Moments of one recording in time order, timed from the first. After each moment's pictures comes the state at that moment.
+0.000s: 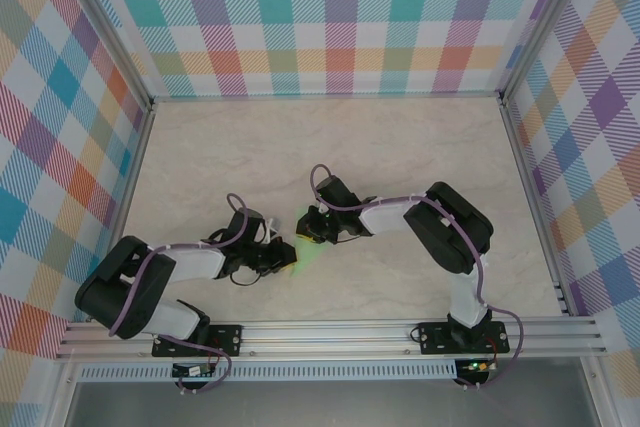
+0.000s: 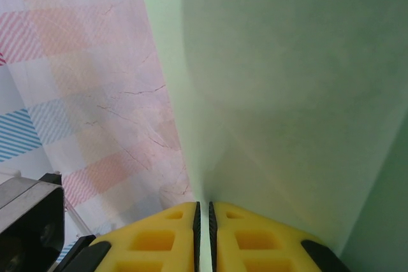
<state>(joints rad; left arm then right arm) -0.50 1.40 0.35 0.14 0.58 -0.89 0.81 1.96 1.02 0.07 -0.45 1.13</state>
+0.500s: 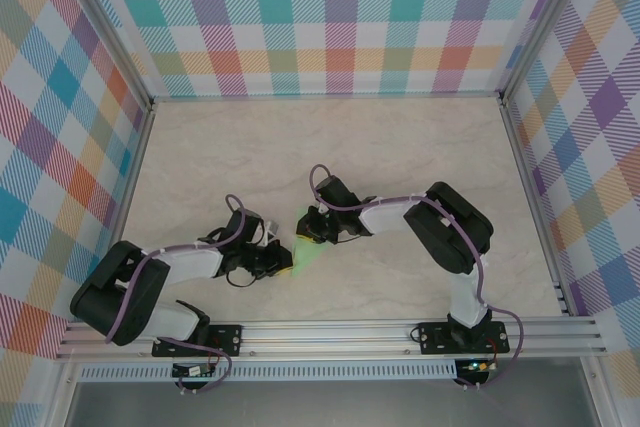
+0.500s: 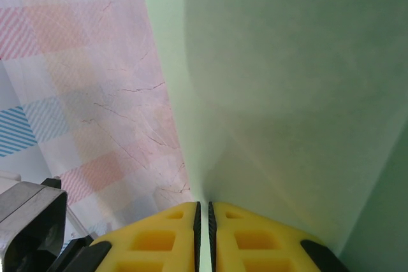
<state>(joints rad) -0.49 1.38 0.37 -0.01 0.59 -0.84 0.81 1.96 1.02 0.06 -0.45 1.11</state>
